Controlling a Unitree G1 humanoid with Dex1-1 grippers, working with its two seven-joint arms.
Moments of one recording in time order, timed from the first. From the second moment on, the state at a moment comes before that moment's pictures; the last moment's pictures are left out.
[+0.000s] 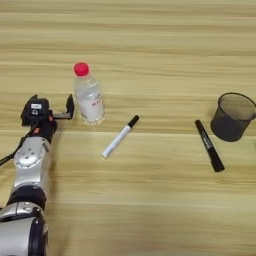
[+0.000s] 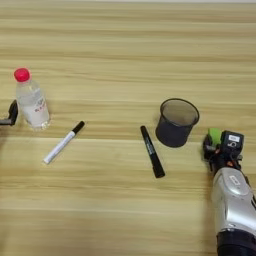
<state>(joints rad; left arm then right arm) -0.39 0.25 0.25 0.91 -0.15 -0.52 -0.23 -0.08 -0.24 -0.32 0.31 0.19 0.10 0.05</state>
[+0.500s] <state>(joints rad) -0.39 0.25 0.25 0.91 -0.15 -0.52 -0.23 -0.04 -0.21 -0.30 0.23 0.19 0.10 0.05</state>
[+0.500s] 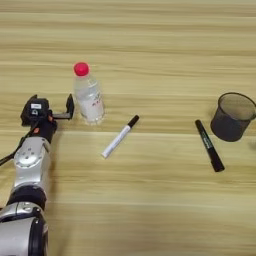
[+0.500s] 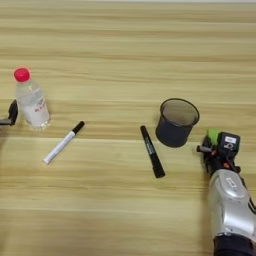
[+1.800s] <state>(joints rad) -0.39 0.25 0.25 0.91 -0.15 -0.52 -0.22 -0.04 -0.05 0.13 -0.16 0.14 0.21 0.19</state>
